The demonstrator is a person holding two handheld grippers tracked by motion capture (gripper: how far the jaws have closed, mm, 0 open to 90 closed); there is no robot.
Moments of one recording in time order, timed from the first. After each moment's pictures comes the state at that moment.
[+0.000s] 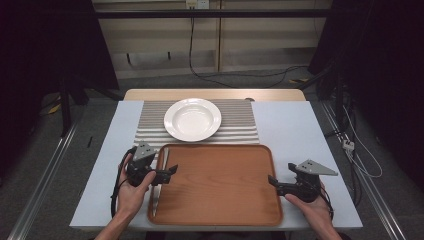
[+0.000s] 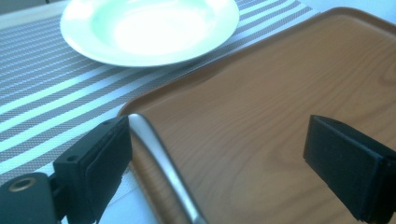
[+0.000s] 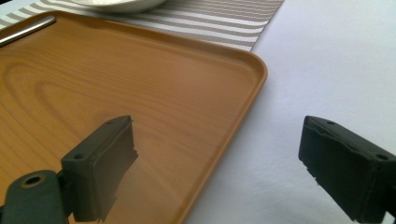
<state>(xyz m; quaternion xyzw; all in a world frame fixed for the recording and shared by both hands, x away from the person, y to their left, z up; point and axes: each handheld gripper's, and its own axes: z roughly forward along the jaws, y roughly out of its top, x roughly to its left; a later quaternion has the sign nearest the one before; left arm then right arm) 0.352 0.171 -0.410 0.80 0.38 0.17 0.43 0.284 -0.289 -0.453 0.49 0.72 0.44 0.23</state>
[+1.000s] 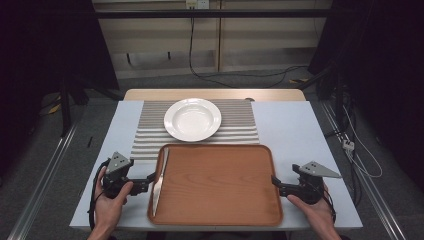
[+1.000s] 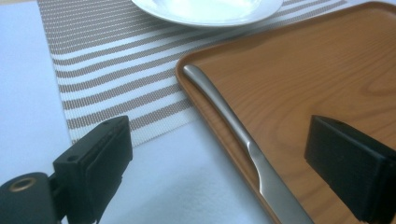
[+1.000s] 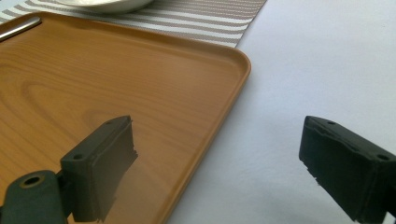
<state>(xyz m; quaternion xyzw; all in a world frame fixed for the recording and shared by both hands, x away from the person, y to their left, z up) 0.331 0.226 -0.428 0.78 0.42 0.19 0.43 0.277 -0.294 -0.453 0.51 0.71 0.43 0.24</state>
